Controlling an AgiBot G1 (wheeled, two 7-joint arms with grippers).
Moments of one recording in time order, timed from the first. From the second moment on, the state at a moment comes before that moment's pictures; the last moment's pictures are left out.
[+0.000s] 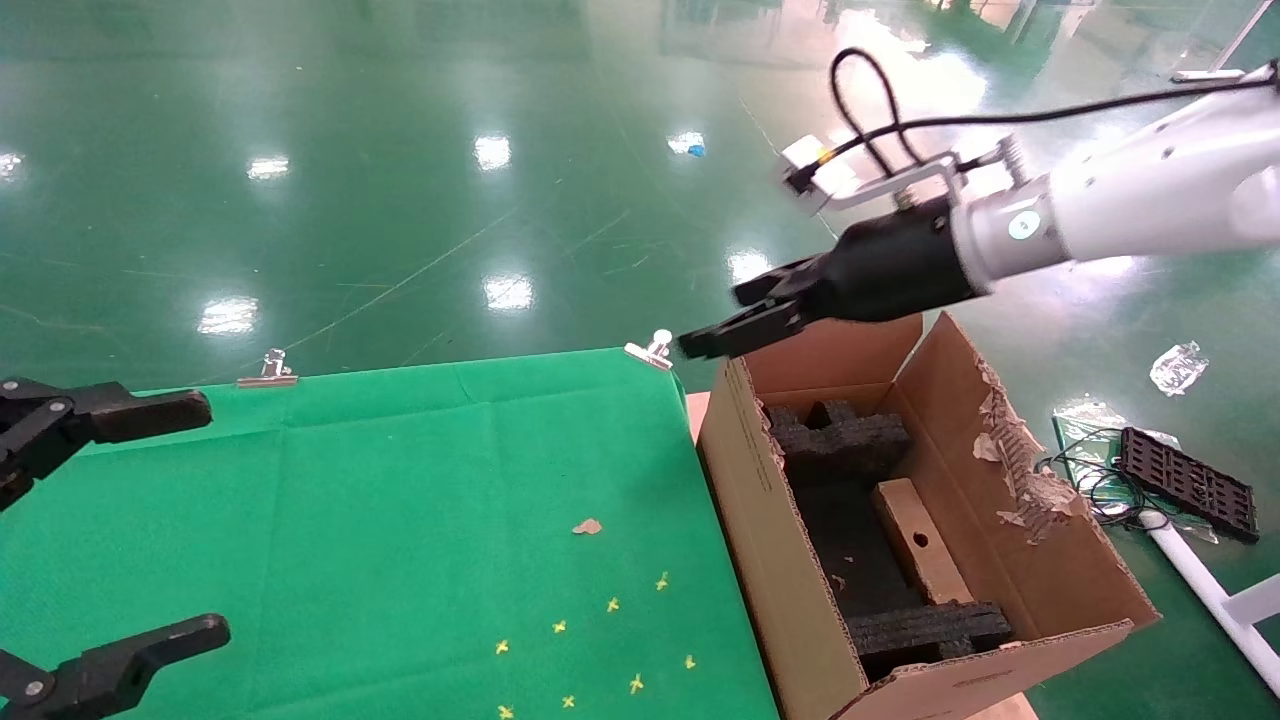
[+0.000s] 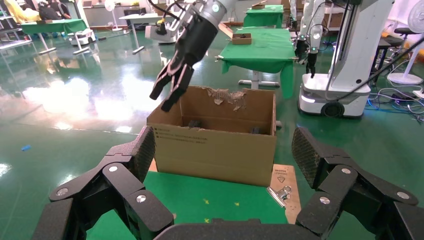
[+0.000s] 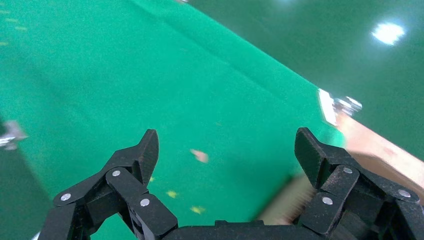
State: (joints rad) left arm -1.08 0.60 0.30 -1.28 0.72 1.49 -0.18; right arm 1.96 -0.81 -1.28 0.45 -1.06 -1.38 0.51
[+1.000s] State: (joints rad) left arm -1.08 0.60 0.30 -1.28 0.72 1.49 -0.18; right arm 1.34 -0.67 -0.59 1.03 -0.83 -1.46 0.29
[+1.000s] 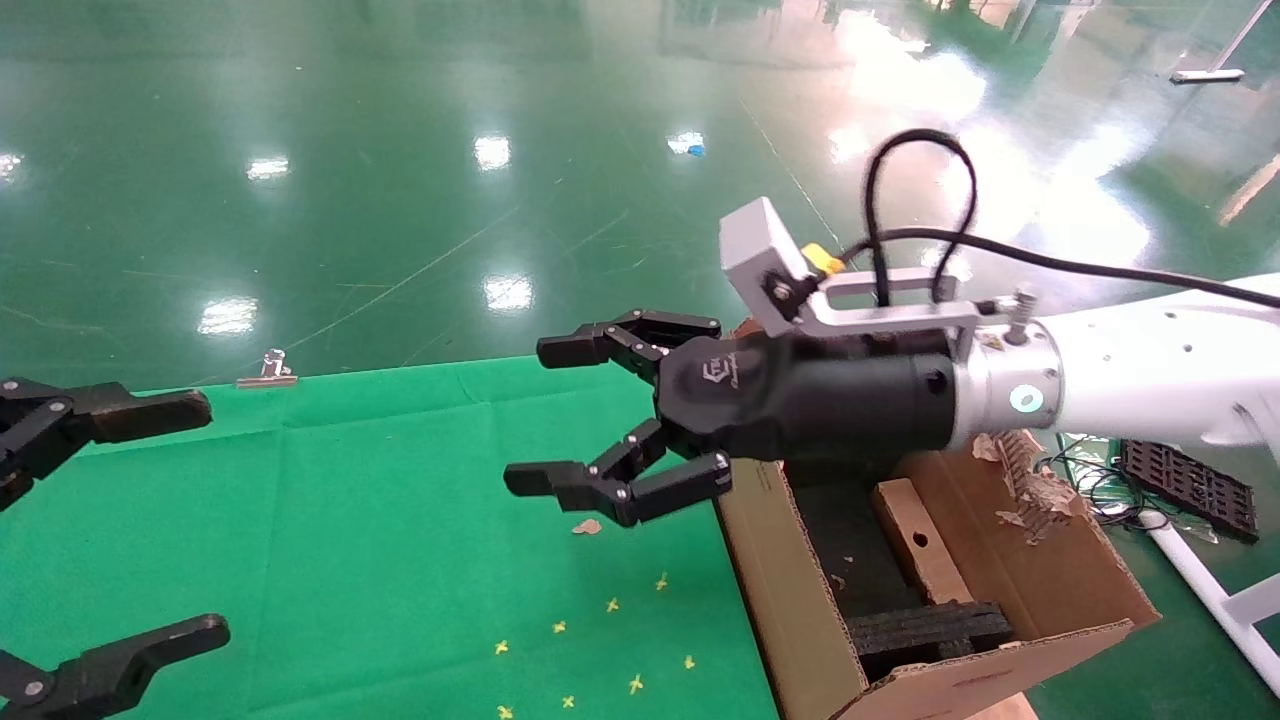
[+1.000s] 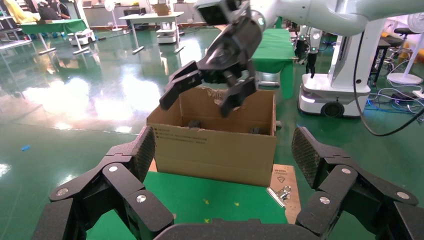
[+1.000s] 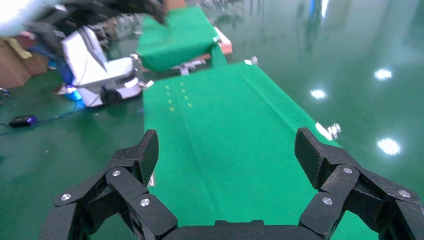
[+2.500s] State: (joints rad) left arm -1.08 0.60 0.30 -1.28 0.72 1.49 -0.18; right arm 1.07 -0.61 -0.28 1.29 -0.73 -1.50 0.19
